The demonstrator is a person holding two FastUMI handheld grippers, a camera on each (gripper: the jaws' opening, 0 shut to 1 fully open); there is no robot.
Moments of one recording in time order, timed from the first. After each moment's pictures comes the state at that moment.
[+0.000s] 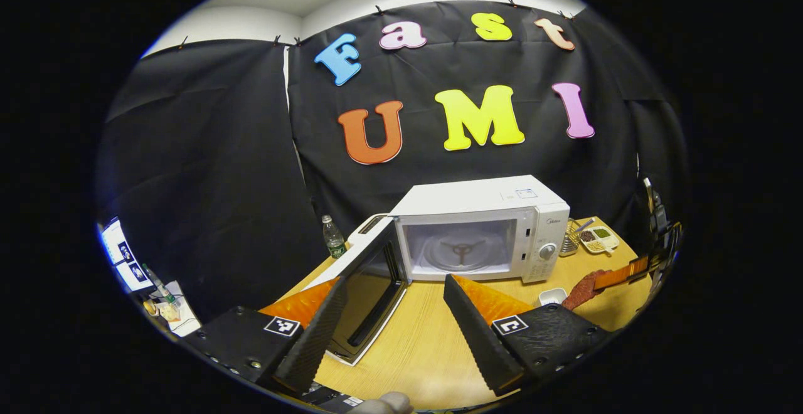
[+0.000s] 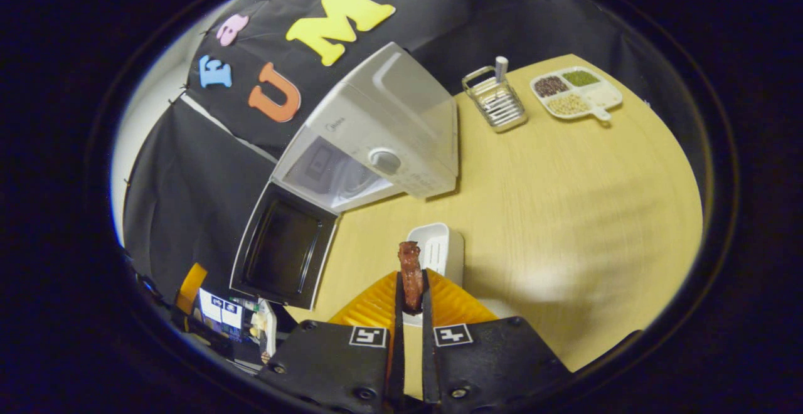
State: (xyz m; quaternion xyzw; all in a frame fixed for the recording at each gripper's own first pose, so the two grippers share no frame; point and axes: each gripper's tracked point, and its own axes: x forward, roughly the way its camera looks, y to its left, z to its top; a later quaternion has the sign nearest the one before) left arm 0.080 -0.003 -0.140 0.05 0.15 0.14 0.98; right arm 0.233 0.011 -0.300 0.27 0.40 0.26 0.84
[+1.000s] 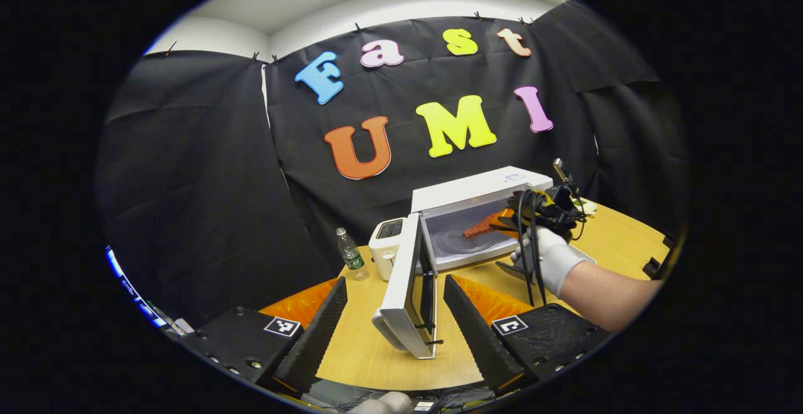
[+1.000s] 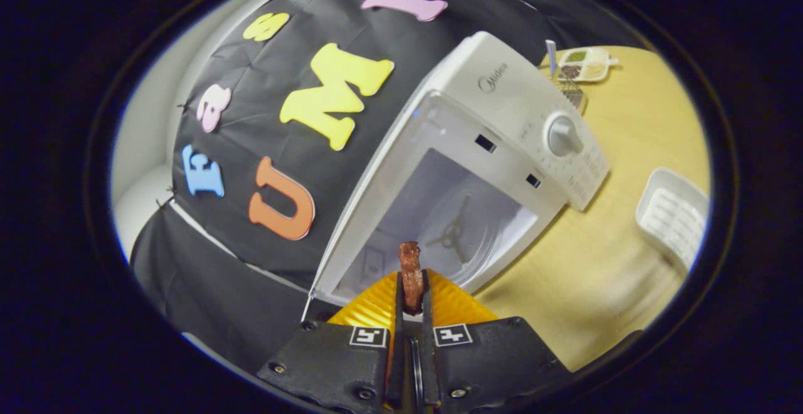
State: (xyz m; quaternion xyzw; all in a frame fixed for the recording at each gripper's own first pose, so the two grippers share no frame) left arm 0.002 0.117 -0.143 0.12 0.11 0.03 0.99; right arm 0.377 0.264 -0.272 0.52 0.16 0.05 0.84
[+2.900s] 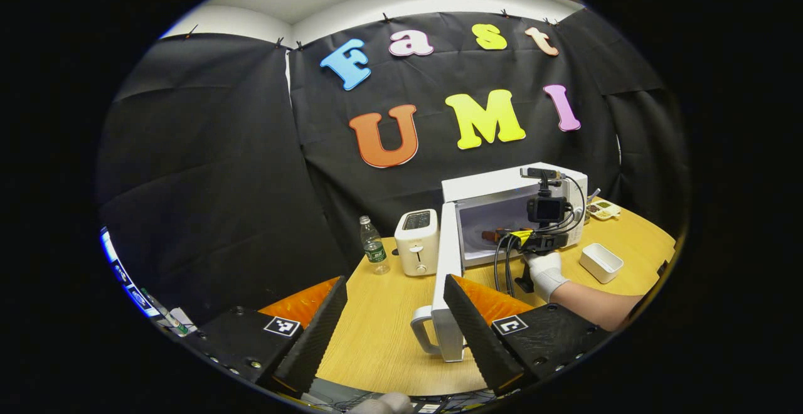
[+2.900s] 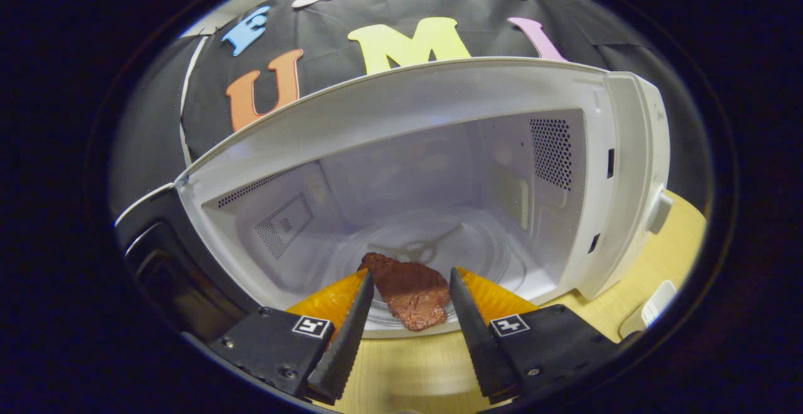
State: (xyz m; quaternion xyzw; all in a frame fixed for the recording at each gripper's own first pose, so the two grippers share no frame) left arm 0.025 0.172 -0.164 0.09 0.11 0.08 0.99; right arm 0.446 0.291 -0.333 0.14 0.15 0.01 0.98
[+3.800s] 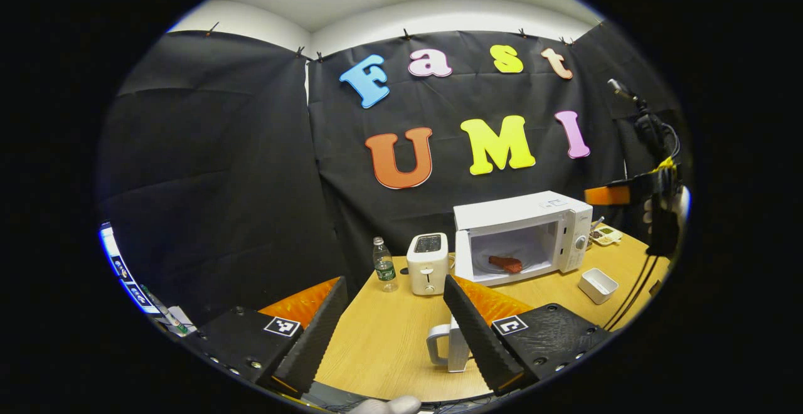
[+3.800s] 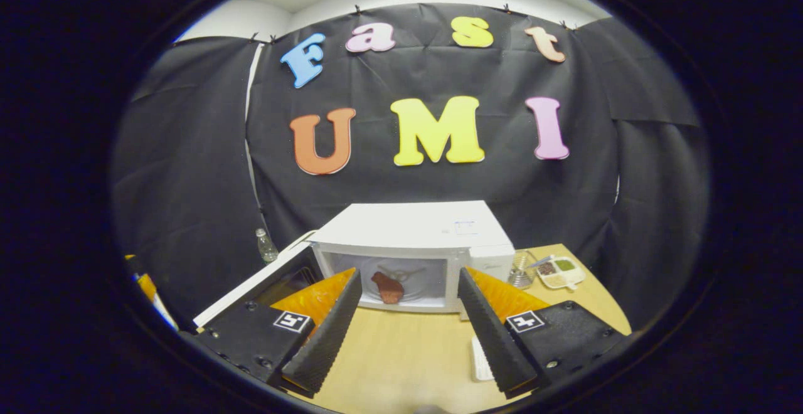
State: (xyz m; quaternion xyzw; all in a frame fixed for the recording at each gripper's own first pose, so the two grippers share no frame) left arm 0.014 0.191 -0.119 0.06 0.06 0.09 0.99; right arm 0.188 0.167 -0.105 0.03 0.10 0.05 0.99
